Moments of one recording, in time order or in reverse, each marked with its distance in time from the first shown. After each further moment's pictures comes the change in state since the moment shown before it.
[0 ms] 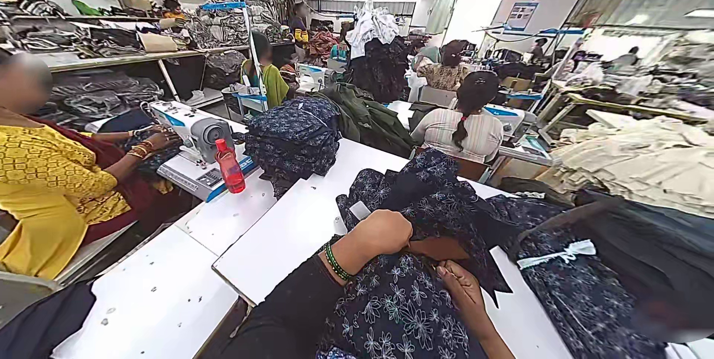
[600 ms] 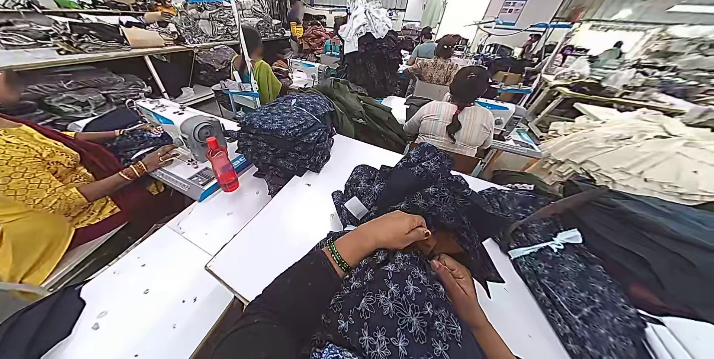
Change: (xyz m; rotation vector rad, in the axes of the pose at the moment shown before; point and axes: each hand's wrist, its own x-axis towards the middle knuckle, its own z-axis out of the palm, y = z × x) left_hand 0.026 -0.010 0.023 -0.420 0.186 0.325; right_hand 0.000 0.002 0.000 -0.017 -0.001 -0.050
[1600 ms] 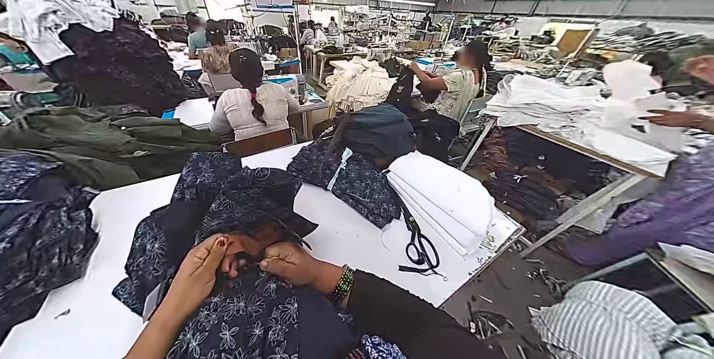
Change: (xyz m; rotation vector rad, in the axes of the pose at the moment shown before) left_hand 0.005 -0.038 0.038 -0.664 0.397 0.162; right_hand 0.005 -0.007 0.003 0.016 -0.083 -0.056
